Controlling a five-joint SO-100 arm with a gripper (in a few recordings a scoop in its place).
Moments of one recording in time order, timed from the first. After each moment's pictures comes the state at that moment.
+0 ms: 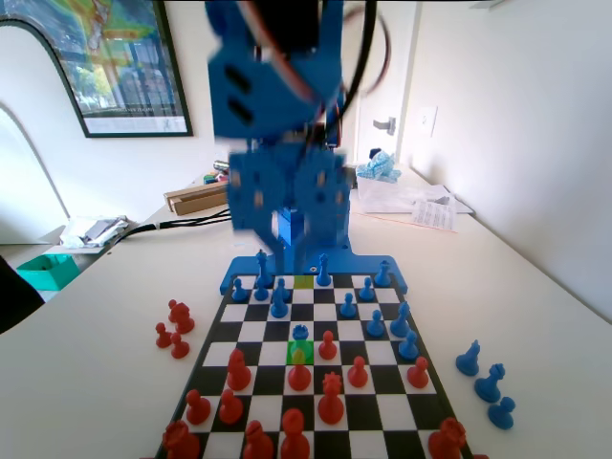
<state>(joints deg) 6.0 98.6 107.6 64.2 -103.3</state>
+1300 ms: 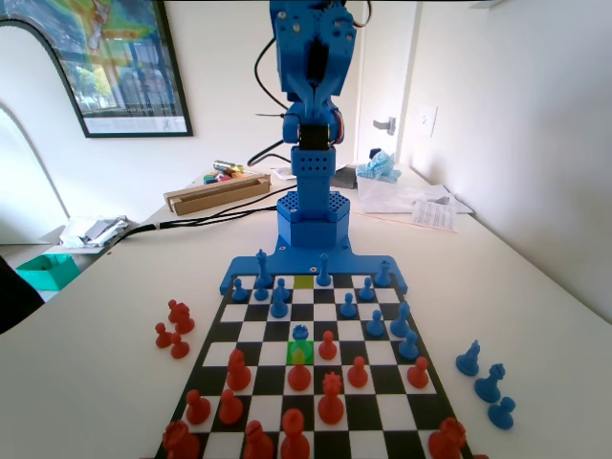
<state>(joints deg) 2.3 166.6 124.7 92.1 -98.2</state>
